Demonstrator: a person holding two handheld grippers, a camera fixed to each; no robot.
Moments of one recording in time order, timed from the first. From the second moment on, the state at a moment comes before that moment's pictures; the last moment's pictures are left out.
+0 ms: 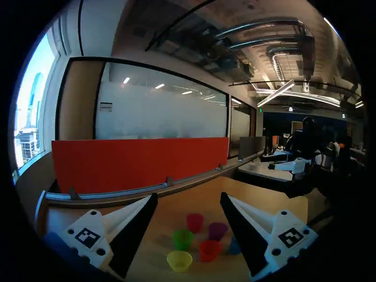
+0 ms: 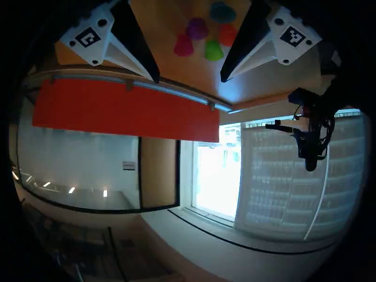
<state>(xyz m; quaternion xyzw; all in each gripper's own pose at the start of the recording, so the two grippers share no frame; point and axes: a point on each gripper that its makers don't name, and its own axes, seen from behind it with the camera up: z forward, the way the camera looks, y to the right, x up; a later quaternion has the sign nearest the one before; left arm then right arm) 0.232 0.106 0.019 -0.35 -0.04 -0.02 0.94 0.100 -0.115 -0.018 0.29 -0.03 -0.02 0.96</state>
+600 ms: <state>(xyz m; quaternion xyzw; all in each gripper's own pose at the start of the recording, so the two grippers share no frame) 0.207 0.123 0.024 -0.41 -0.08 0.02 0.91 0.072 -0.136 -0.030 0.34 -0.09 -0.06 0.93</state>
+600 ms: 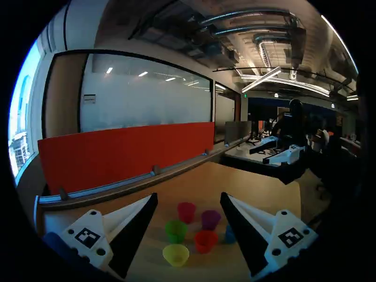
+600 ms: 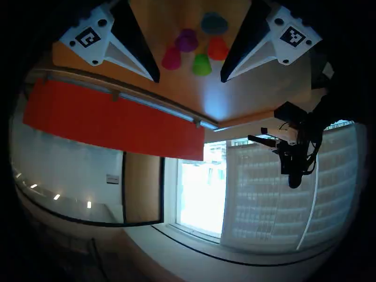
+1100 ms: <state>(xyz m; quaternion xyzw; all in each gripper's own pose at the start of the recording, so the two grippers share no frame) 0.175 0.131 0.036 -0.42 -0.11 0.07 0.90 0.045 -0.154 -0.043 0.38 -0.13 -0.08 0.91</state>
